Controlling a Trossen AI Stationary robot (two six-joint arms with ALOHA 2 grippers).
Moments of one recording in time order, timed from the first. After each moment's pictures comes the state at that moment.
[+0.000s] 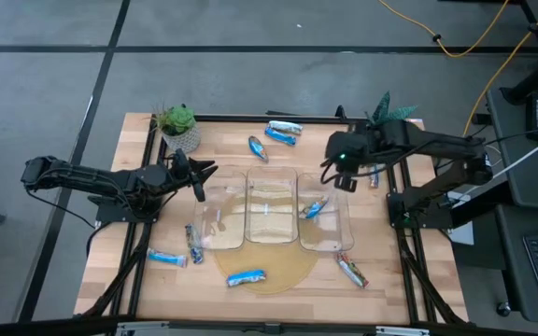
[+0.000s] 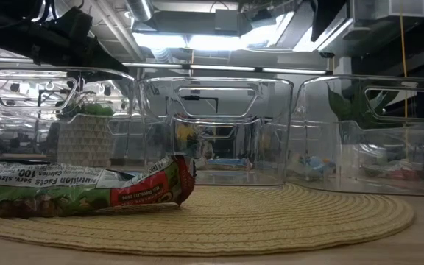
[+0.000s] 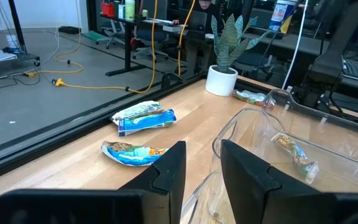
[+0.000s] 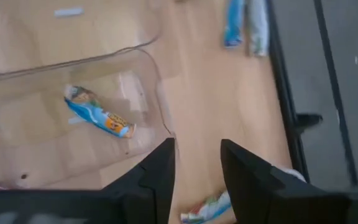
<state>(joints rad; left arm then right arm) -0.02 0.58 0.20 0.23 -0.57 -0.28 -0.05 1.44 1.65 -1.46 0.32 0.15</state>
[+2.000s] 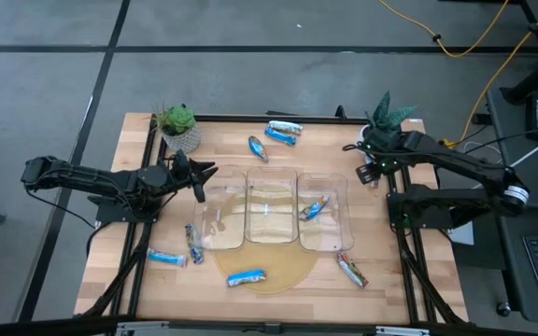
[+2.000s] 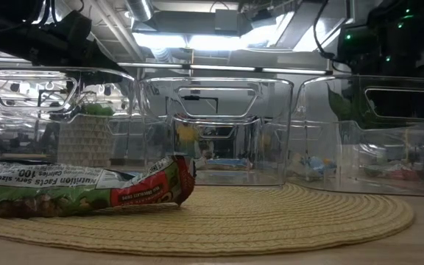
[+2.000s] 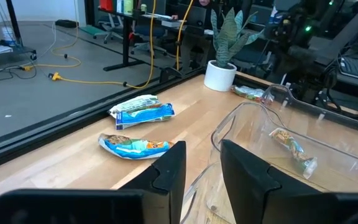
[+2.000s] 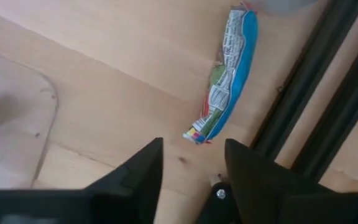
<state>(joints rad) -0.02 0.58 0.18 0.23 -0.56 -0.30 -0.60 1.01 0.75 -1.18 0.11 0.55</state>
